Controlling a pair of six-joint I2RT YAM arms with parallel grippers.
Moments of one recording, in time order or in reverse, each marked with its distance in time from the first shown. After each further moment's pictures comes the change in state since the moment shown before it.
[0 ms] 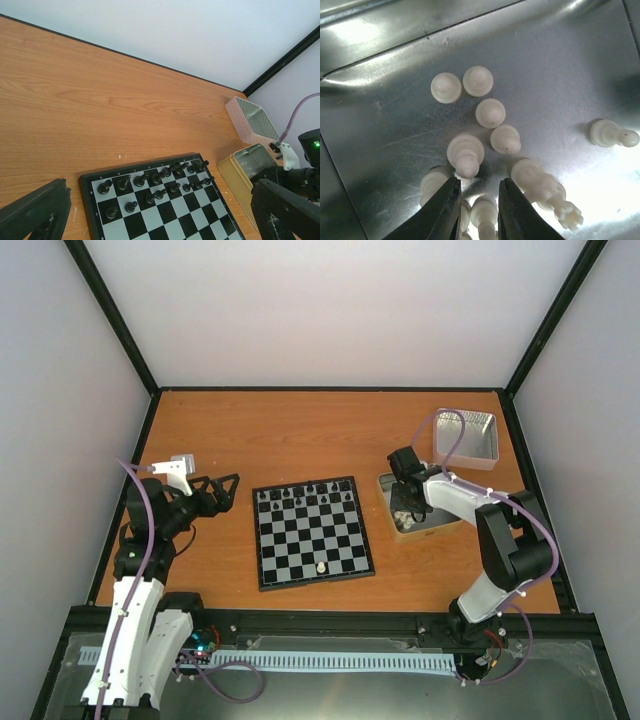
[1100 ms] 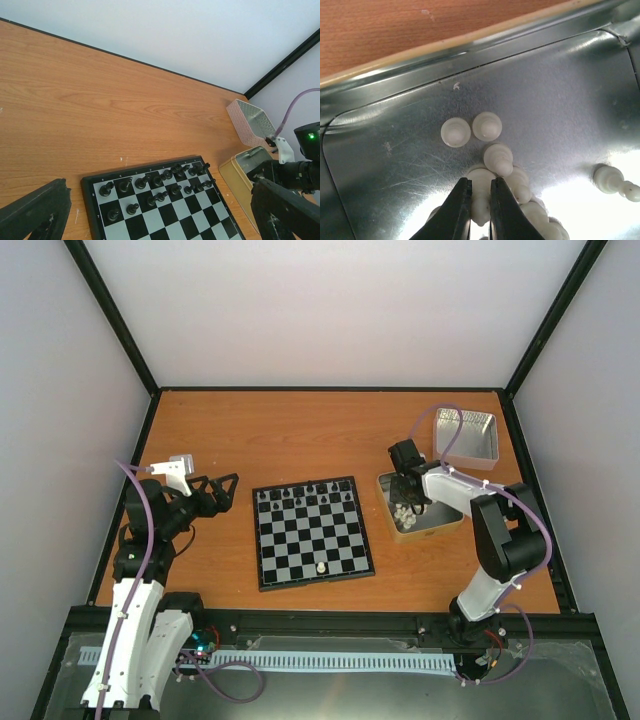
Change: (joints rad) left arm 0.000 -0.005 0.000 0.000 -0.011 0.000; right arm -0.029 0.068 0.058 0.042 -0.013 -0.072
